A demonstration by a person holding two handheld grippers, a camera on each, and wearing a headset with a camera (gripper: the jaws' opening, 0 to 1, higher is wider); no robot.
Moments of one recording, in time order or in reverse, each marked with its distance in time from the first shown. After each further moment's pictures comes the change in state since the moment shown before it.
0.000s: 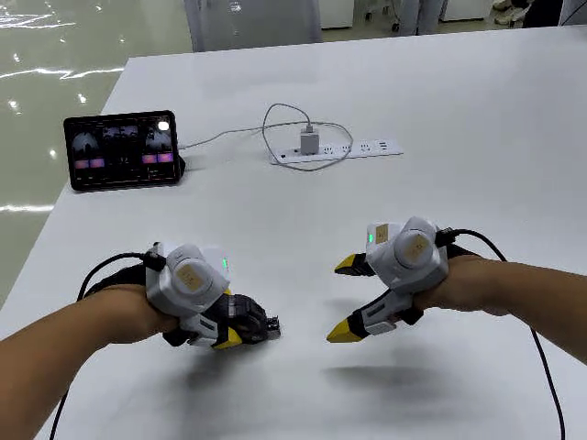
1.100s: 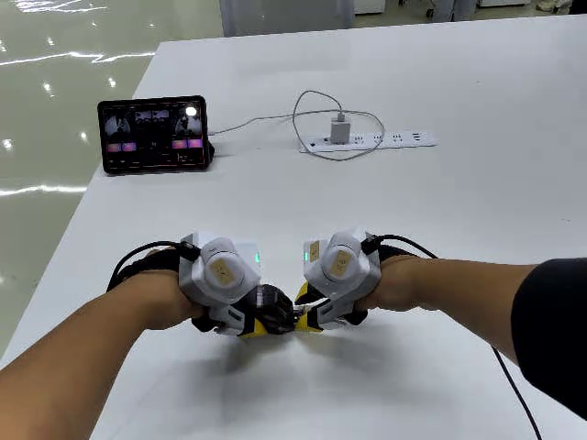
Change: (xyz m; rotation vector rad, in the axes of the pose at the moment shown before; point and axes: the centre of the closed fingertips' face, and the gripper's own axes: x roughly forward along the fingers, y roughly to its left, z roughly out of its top) left arm 0.001 -0.001 -0.003 0.029 0.009 -0.018; right arm 0.086 0.032 0.023 -0.178 0.133 0.133
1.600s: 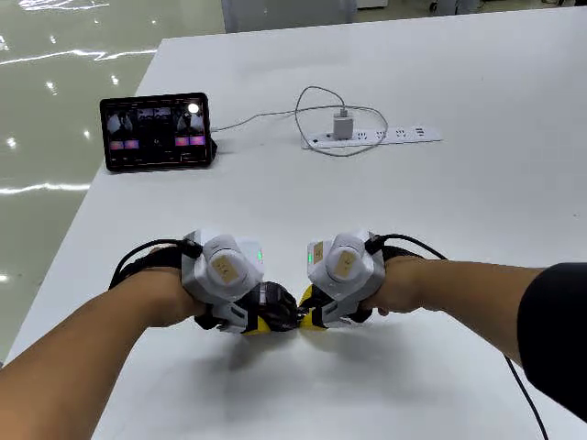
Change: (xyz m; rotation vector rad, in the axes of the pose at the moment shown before) left arm 0.001 0.000 0.001 -0.007 0.002 -0.006; right arm -0.003 -0.003 -0.005 -0.010 -0.024 0.010
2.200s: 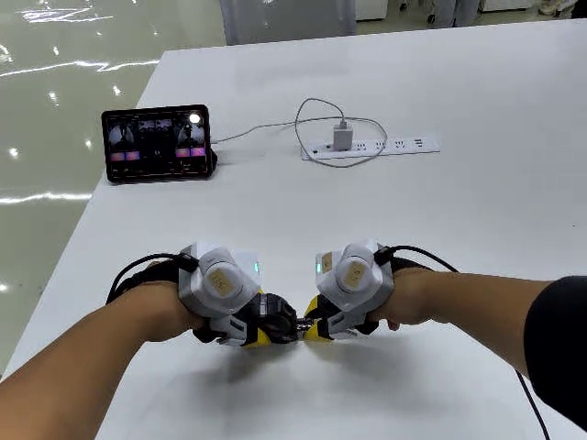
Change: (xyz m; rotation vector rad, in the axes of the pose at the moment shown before) left arm 0.000 0.001 0.001 -0.010 -0.027 0.003; right arm -0.004 -0.001 -0.003 0.035 -0.002 -0.001
